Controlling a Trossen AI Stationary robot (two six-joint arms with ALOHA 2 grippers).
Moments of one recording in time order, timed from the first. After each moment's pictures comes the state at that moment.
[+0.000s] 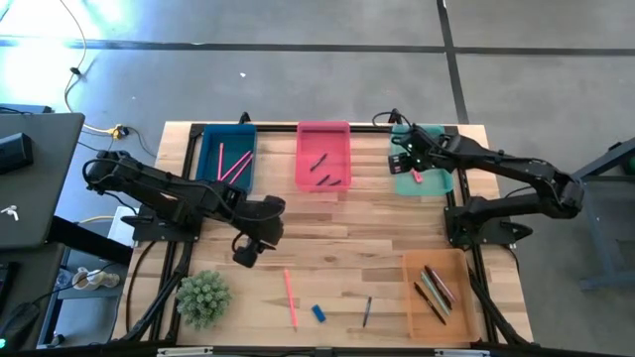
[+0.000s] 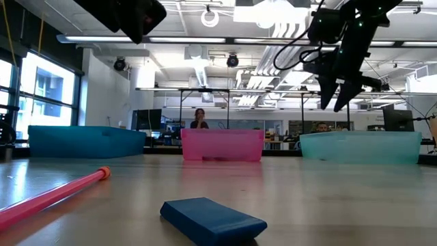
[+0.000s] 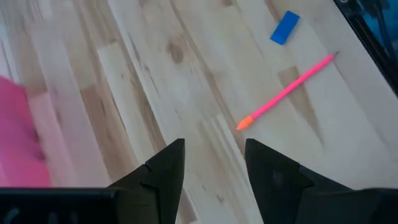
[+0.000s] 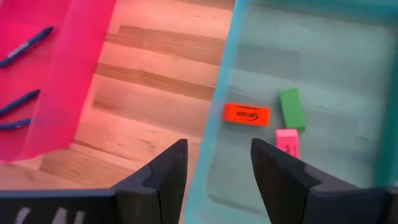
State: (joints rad) left arm -0.13 1.36 1.14 -0.80 0.05 0.18; right arm -0.54 1.14 0.84 -0.81 0.23 0.74
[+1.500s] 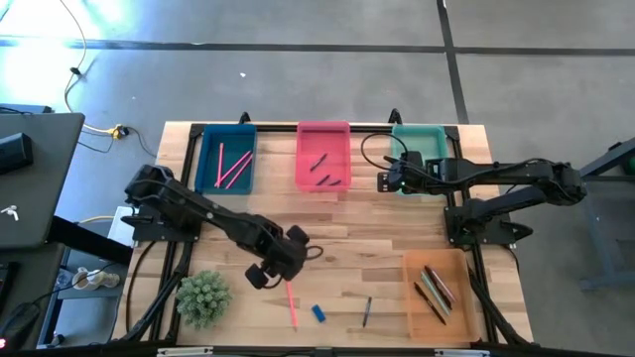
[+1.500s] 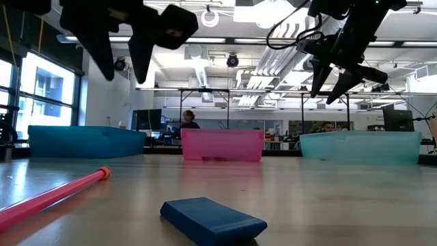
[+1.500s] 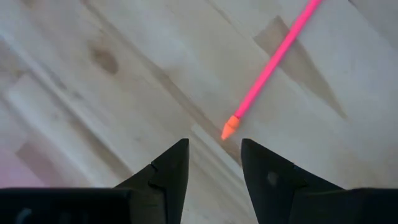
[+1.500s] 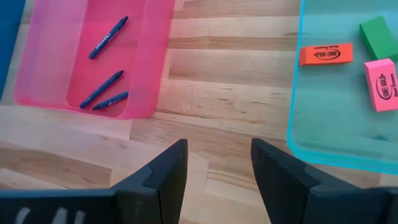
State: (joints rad) left arm -0.26 1.74 1.32 -0.86 0.01 0.42; right arm -0.14 1.14 0.84 -0.78 0.37 1.25
